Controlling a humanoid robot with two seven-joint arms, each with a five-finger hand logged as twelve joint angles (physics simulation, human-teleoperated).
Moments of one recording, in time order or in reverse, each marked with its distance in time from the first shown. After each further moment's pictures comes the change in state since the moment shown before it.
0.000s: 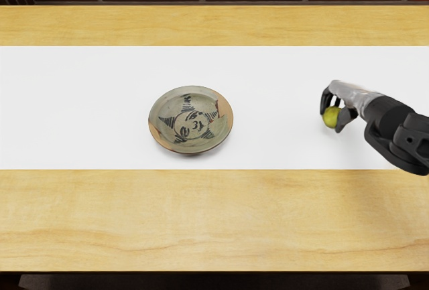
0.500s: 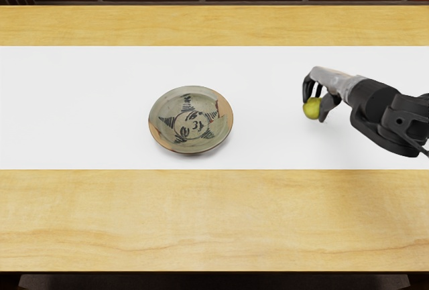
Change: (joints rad) left arm 0.000 0.000 0.000 0.000 0.000 0.000 0.000; right arm 0.094 0.052 -0.004 0.000 0.032 0.067 0.000
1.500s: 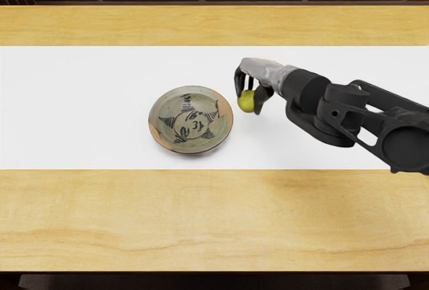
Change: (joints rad) left arm 0.000 0.000 0.000 0.000 0.000 0.000 0.000; right arm 0.104 0.257 -0.012 -0.039 -0.044 0.029 0.000
